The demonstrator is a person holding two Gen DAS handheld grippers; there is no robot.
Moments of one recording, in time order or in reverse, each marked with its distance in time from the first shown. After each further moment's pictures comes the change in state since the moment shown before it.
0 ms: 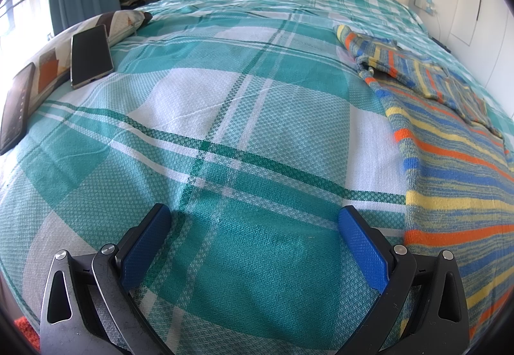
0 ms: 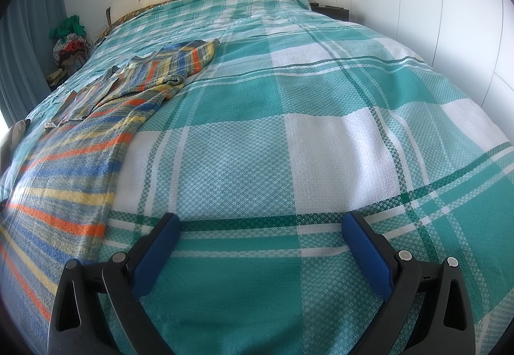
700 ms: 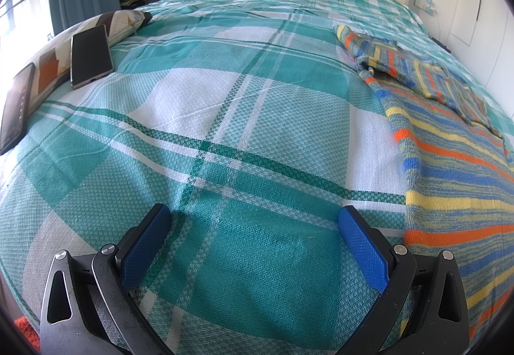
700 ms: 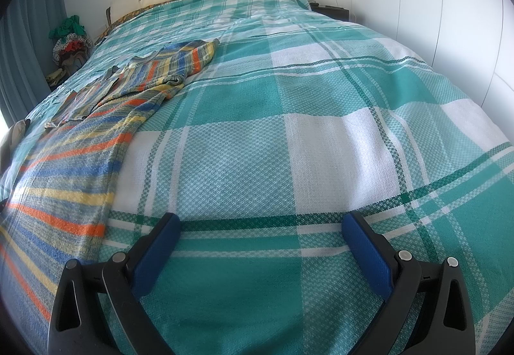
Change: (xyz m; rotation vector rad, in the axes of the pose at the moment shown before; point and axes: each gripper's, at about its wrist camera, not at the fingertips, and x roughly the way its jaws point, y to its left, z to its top) left arm 0.000 -0.001 0.000 0.000 -0.001 0.001; right arm 0.000 0.000 -0.002 0.000 -0.001 0.000
